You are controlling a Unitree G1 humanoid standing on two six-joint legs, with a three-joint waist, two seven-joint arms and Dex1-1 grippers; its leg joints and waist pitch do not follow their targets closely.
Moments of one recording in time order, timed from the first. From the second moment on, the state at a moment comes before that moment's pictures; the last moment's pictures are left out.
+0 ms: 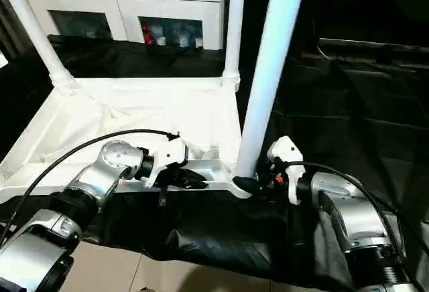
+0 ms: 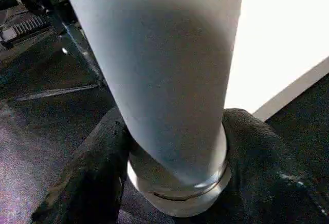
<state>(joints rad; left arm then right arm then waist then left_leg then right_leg) -0.71 0.22 -0.31 0.82 0.09 -0.12 -1.24 -0.28 -0.50 0.07 0.21 0.23 0.34 1.04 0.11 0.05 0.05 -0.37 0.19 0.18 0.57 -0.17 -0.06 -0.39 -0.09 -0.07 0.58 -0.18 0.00</state>
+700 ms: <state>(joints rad) -0.73 0.11 -0.28 0.86 0.15 0.00 -0.90 -0.37 -0.21 -0.01 0.33 0.11 0.29 0.54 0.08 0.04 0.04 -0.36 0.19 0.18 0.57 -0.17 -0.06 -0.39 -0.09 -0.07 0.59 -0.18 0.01</state>
